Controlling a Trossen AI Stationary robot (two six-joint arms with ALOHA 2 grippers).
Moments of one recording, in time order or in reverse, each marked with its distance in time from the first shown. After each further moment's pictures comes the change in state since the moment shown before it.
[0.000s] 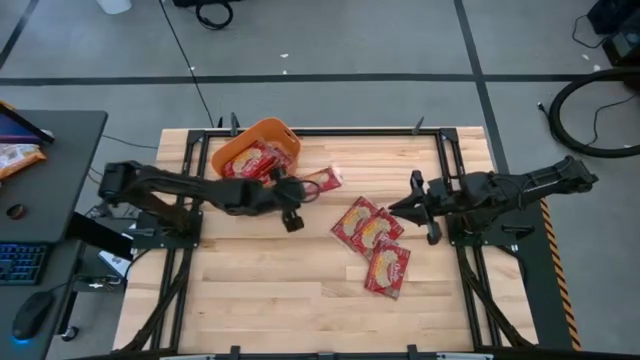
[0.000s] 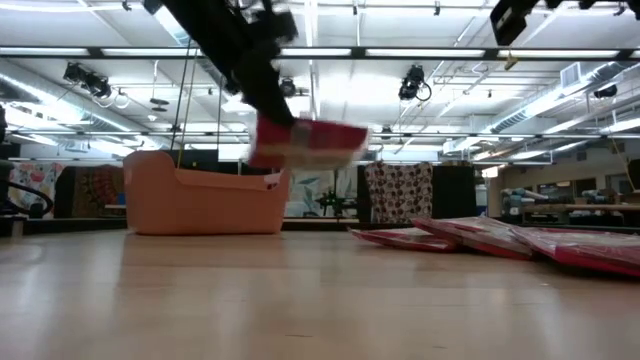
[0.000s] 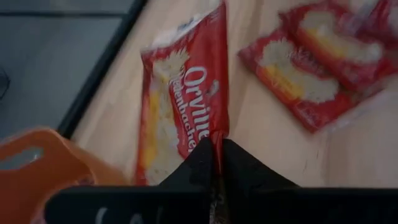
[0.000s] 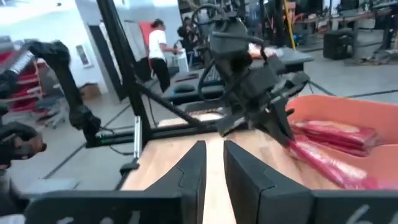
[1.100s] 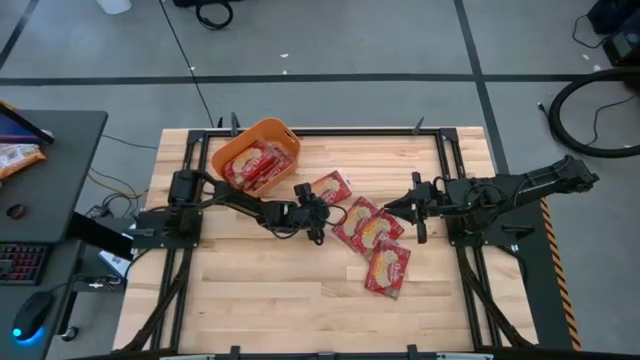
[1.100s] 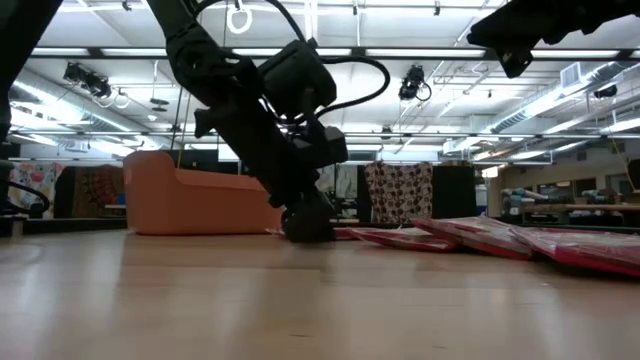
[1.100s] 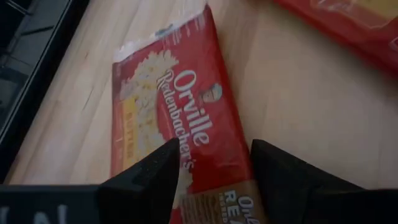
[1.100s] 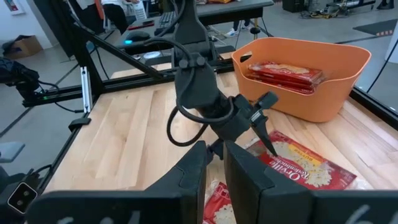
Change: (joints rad) left arm -0.001 0.537 0.003 0.448 -0.156 0.127; right arm -0.002 0.039 0.000 -0.210 0.133 0.027
